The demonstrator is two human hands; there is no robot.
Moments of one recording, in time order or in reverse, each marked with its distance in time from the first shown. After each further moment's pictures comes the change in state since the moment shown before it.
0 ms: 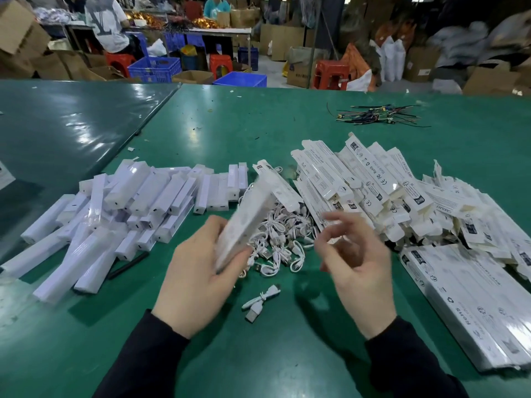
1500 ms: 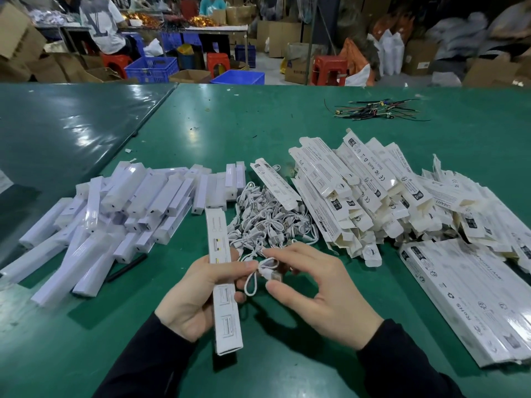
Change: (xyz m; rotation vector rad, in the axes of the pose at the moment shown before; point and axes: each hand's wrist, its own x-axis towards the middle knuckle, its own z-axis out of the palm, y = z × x) left_hand 0.006 0.010 0.010 -1.215 -0.300 -0.935; right_hand -0.011 -0.005 0.014 -0.296 -0.445 -0.058
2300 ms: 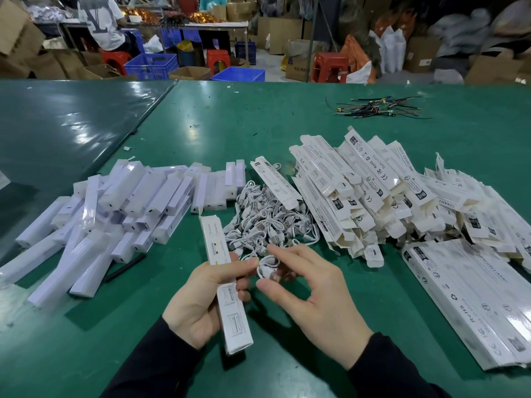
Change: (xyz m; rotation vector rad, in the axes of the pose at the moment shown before) left_hand 0.010 -0.010 -0.001 -0.134 0.038 -0.052; right_hand -0.004 0.001 0.019 0.025 0.160 0.045
